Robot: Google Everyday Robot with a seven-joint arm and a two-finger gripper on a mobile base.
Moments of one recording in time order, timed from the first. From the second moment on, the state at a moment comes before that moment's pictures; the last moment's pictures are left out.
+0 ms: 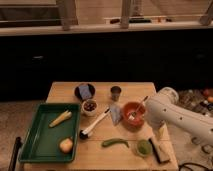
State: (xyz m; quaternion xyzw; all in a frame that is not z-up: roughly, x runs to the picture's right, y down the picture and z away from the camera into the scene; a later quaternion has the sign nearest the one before) arm 0.252 0.213 0.740 -0.31 -0.04 -0.24 0.92
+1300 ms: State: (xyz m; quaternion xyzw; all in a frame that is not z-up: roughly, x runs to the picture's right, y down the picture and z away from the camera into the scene) arm 0.159 0.212 0.722 -0.32 -0.08 -0.18 0.93
